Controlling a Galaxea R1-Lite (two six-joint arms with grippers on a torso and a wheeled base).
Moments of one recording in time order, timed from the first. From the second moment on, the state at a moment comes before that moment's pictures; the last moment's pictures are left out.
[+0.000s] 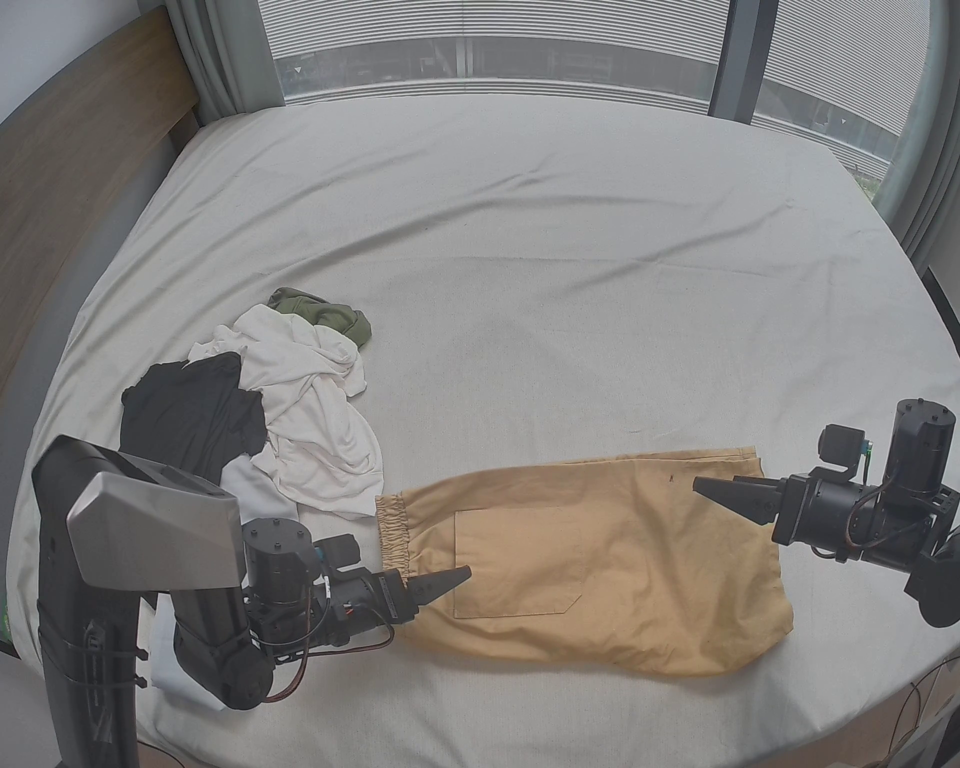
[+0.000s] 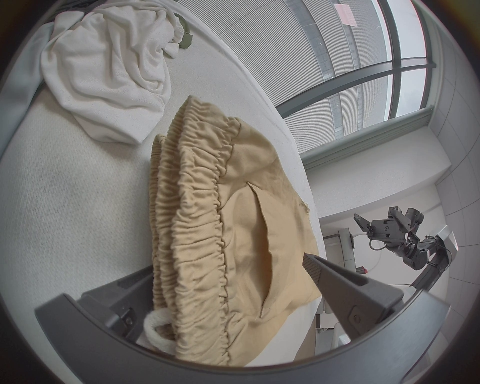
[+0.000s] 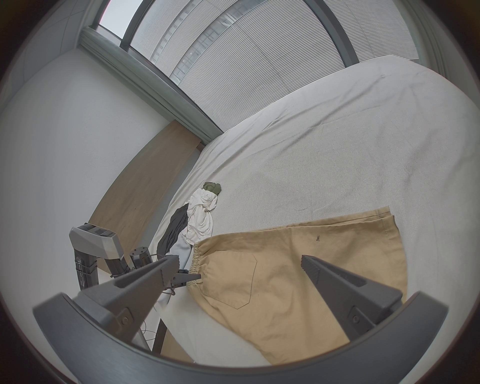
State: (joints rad) left arm -0.44 2.37 -0.46 -1.55 -0.40 -0.64; right arm 0.26 1.60 -0.37 -0.94 0.44 0.37
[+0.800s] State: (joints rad) left arm -0.43 2.28 -0.38 -1.55 -0.37 -0.69; right arm 0.27 1.60 -0.36 -0.94 0.44 0.37
